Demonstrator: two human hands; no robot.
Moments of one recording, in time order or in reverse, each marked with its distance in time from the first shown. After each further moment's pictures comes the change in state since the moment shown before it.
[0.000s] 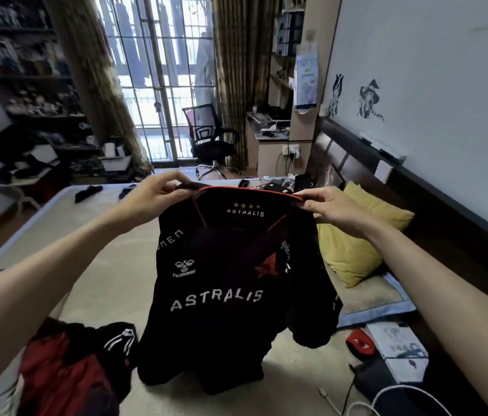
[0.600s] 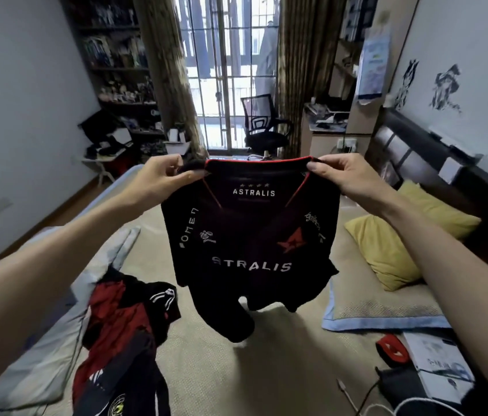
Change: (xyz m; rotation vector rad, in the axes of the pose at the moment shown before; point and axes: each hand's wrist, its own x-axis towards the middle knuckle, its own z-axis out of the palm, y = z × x) left_hand -0.091 0.021 -0.003 0.026 0.291 -0.102; right_hand -0.010 -0.032 0.025 0.046 -0.047 -0.275
